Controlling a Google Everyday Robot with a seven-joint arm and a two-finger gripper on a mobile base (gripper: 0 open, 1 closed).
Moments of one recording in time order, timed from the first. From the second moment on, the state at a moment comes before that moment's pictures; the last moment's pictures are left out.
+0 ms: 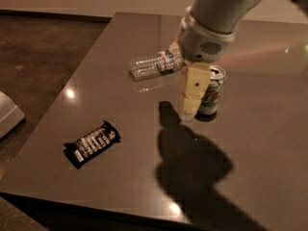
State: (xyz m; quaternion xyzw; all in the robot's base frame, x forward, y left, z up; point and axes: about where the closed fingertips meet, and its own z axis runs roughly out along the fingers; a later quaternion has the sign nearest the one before) arm 0.488 -0.065 0.946 -0.72 0.68 0.04 0.15
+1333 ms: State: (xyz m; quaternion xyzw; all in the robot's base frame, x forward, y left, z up) arm 0.459 0.025 0.867 -0.81 0.57 0.05 0.11
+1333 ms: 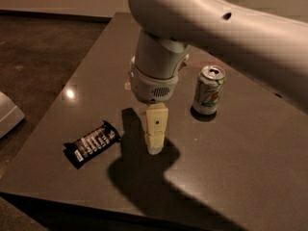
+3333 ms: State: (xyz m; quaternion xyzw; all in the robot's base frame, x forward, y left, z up) arm 0.444 0.109 0.834 -0.86 0.51 0.07 0.06
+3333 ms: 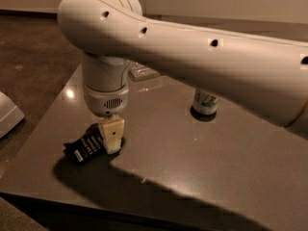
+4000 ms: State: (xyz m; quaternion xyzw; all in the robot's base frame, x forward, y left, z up) arm 0.453 0.092 0.835 -0.85 0.52 0.06 0.05
